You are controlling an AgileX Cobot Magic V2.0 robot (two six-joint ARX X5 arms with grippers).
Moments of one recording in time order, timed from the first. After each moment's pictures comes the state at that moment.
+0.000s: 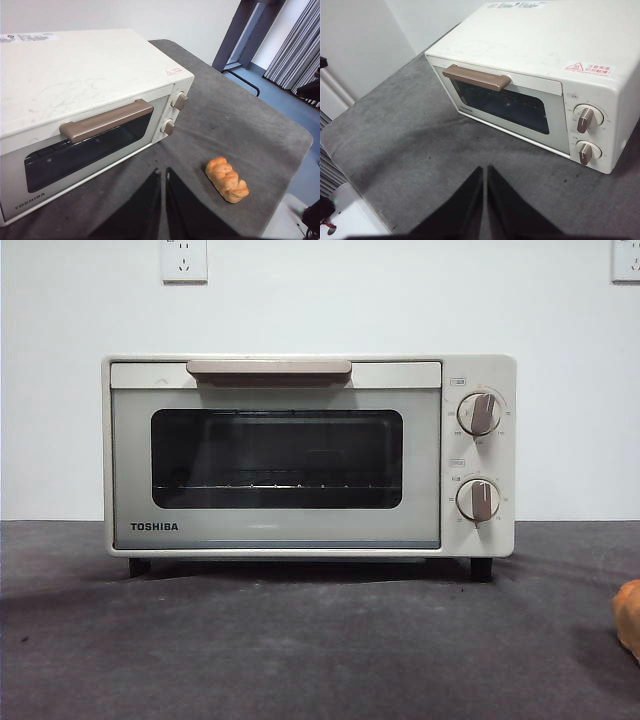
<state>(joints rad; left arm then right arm) -0.28 0.64 0.92 -0.59 0.58 -0.08 0.22 0.57 0.89 -0.73 -0.58 0.13</state>
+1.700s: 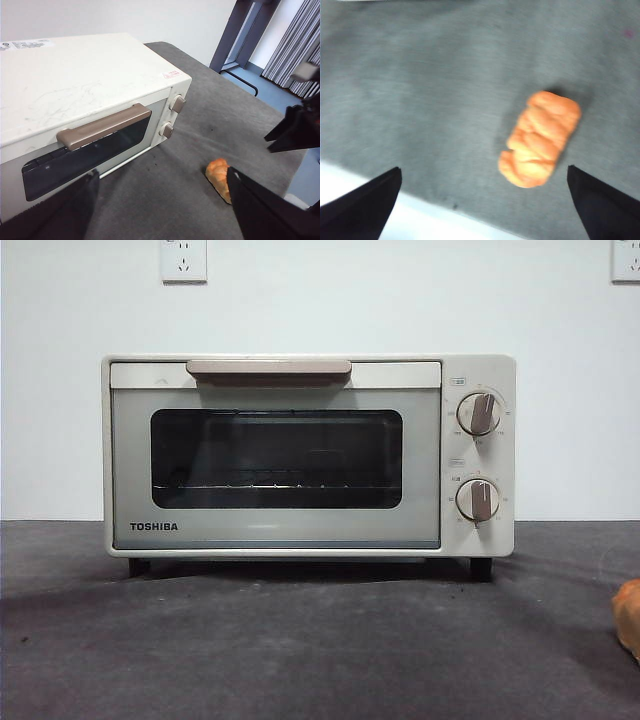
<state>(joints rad) -0.29 0.66 0.92 -0.57 0.58 -0.07 0.22 0.82 0.89 -1.10 -0.35 0.27</state>
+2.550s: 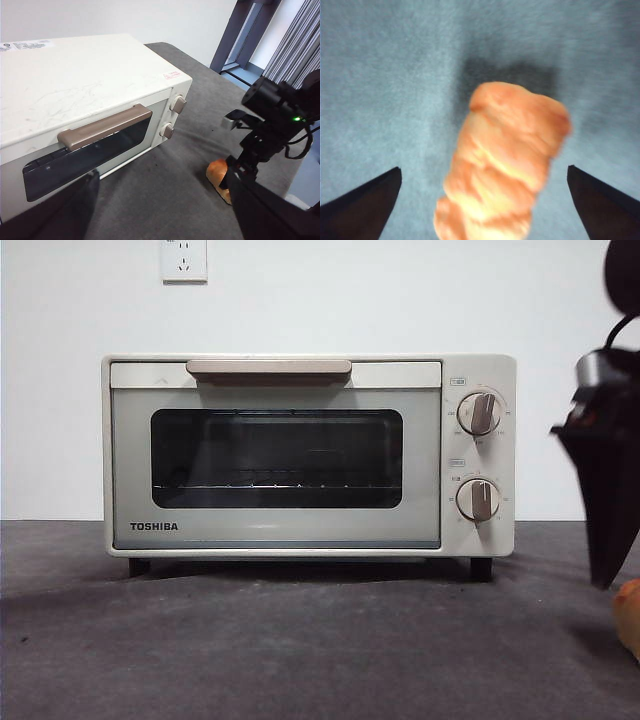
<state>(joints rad) -0.29 0.66 0.92 -0.57 0.58 -0.07 0.36 1.23 0.71 -0.79 -0.18 0.38</state>
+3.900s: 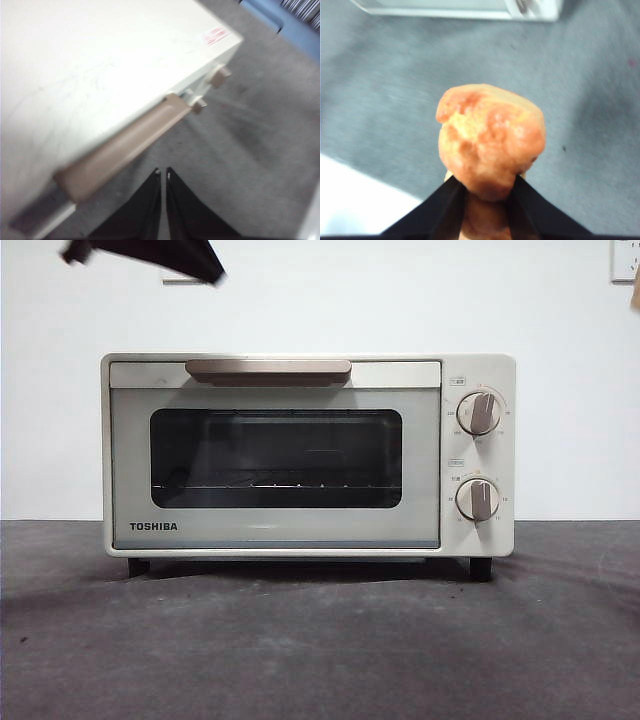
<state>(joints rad) -0.44 1.29 1.25 -0.60 0.43 0.05 0.37 0.61 0.87 -1.08 -0.28 0.32</state>
